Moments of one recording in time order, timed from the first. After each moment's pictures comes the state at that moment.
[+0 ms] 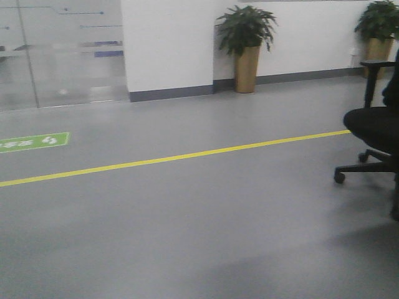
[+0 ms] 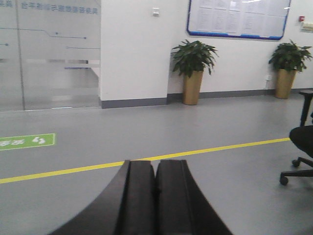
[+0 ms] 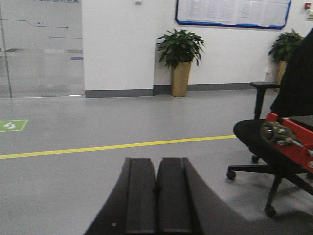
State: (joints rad) left arm -0.03 0.00 0.00 0.07 0.00 -0.08; right arm -0.06 0.00 0.00 0.01 0.04 0.01
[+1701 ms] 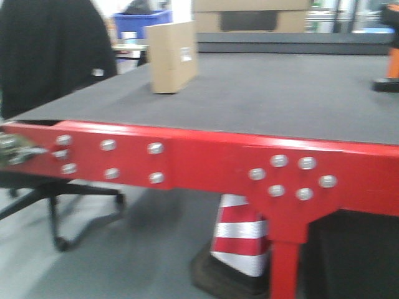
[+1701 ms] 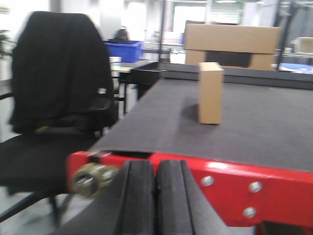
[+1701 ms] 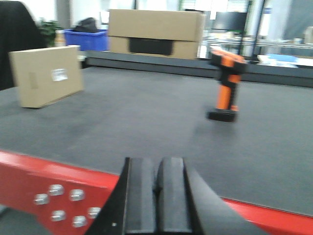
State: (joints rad) left arm -0.04 0.00 0.00 0.07 0.00 -0.08; right arm -0.06 0.00 0.00 0.01 0.04 0.01
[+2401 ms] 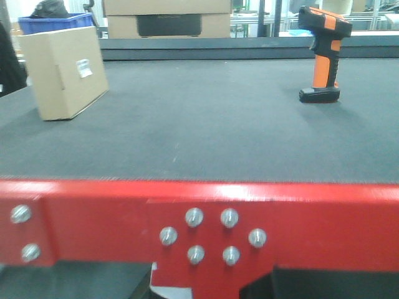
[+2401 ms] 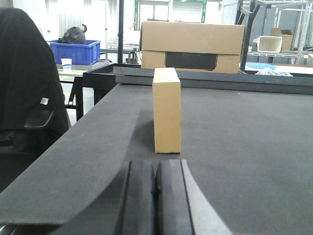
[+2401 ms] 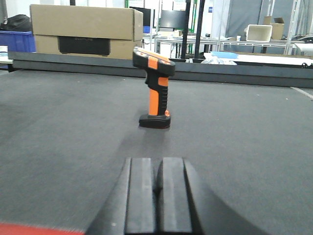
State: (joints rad) left arm 0.01 0.00 0.00 0.07 0.00 -0.08; right arm -0.06 0.00 0.00 0.01 0.04 0.01
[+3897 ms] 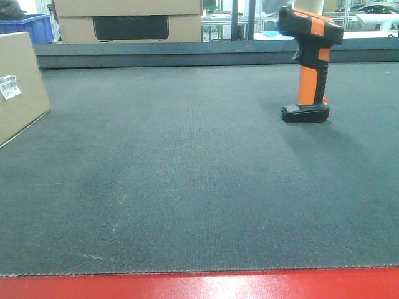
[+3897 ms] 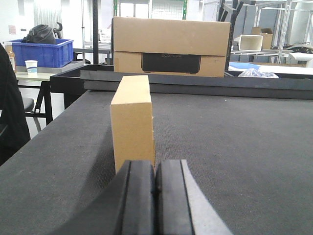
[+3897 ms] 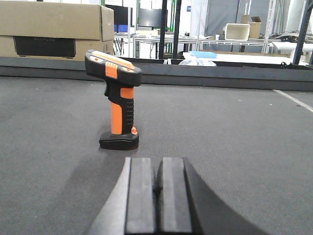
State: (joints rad) left arm 0.01 0.00 0.00 0.07 0.00 -0.08; right arm -0.06 0.00 0.00 0.01 0.04 0.01
